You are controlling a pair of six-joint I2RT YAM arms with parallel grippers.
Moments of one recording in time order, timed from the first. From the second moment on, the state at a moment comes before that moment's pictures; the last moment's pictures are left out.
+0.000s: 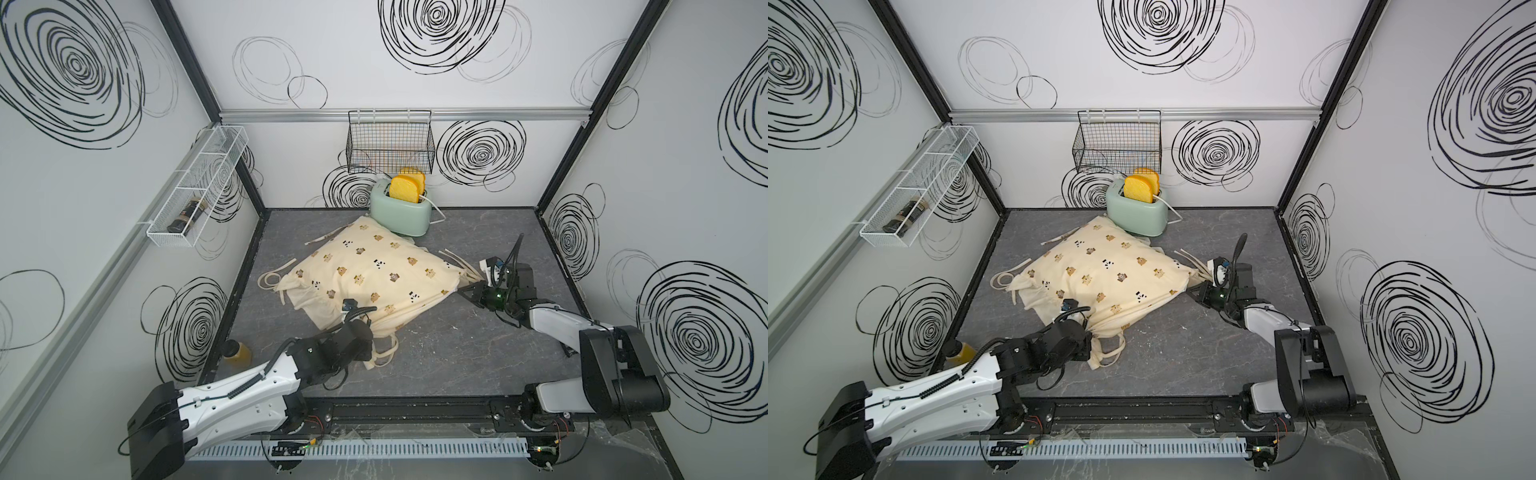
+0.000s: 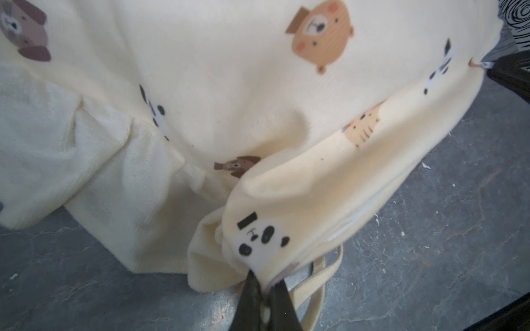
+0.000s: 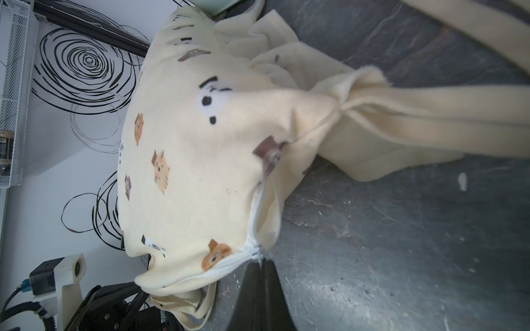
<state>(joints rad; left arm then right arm) -0.94 0.90 0.48 -0.48 -0.32 -0.87 0.11 1.41 0.56 0.11 -0.70 0.57</state>
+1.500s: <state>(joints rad) -1.14 1.51 0.88 -0.11 -0.15 -0.75 -0.02 1.21 0.60 -0.02 -0.22 0.24</state>
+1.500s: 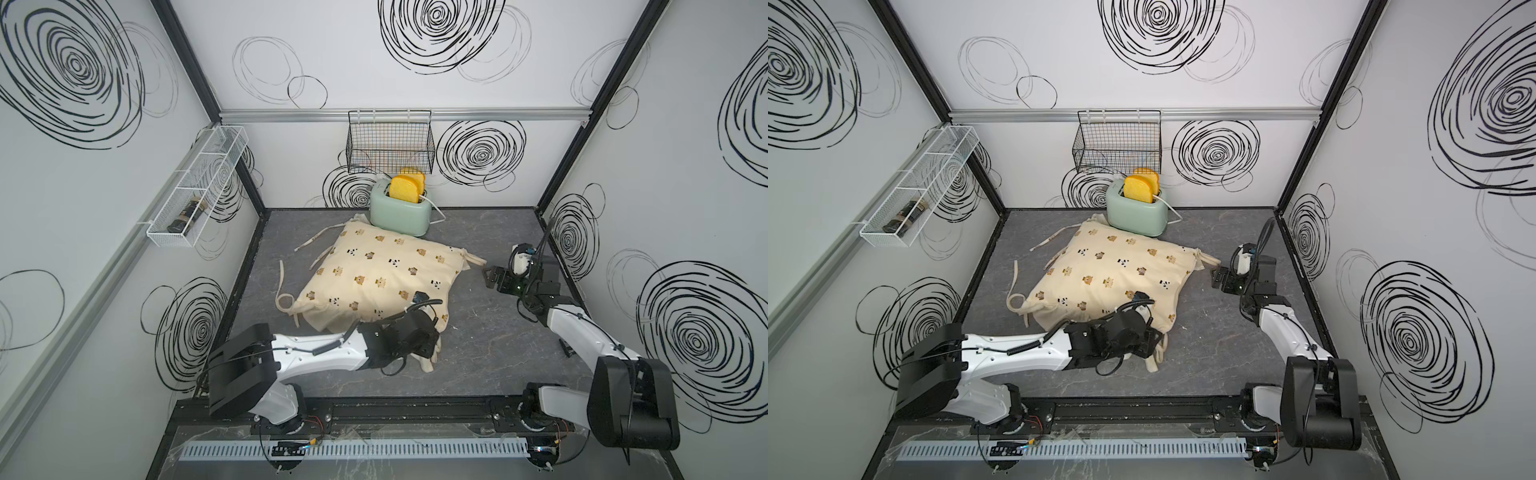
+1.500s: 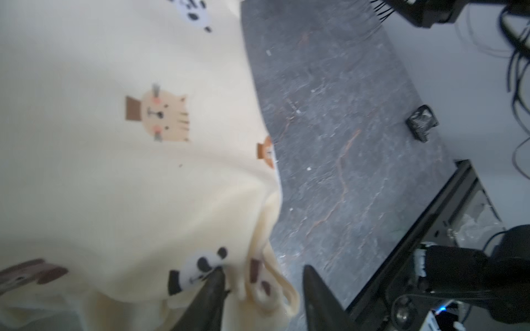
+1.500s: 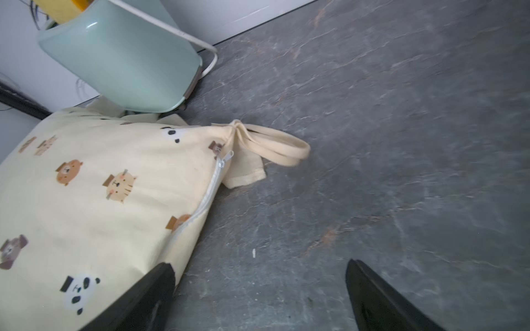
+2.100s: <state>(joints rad) -0.62 0.97 0.66 -0.11 -0.37 -0.52 -0.02 1.23 0.34 0.44 0.05 0.18</state>
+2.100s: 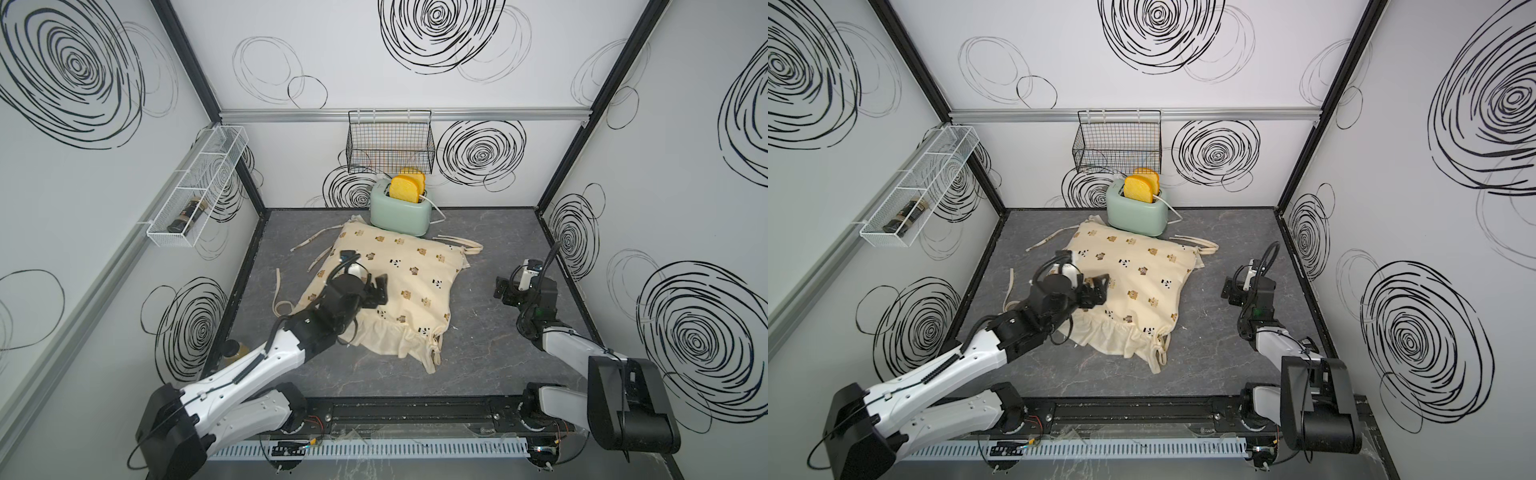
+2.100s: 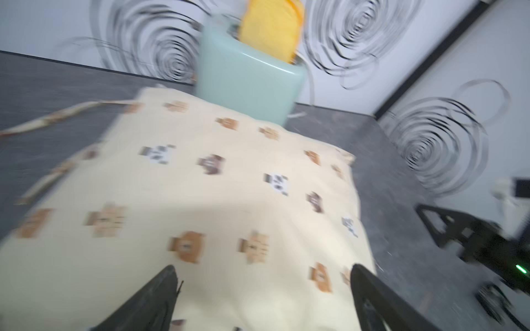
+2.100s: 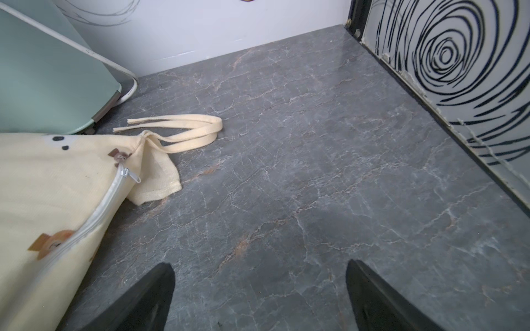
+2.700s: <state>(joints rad) -0.16 1.12 0.34 0.54 -0.43 -0.25 -0.01 1.45 0.32 0.82 0.06 0.10</state>
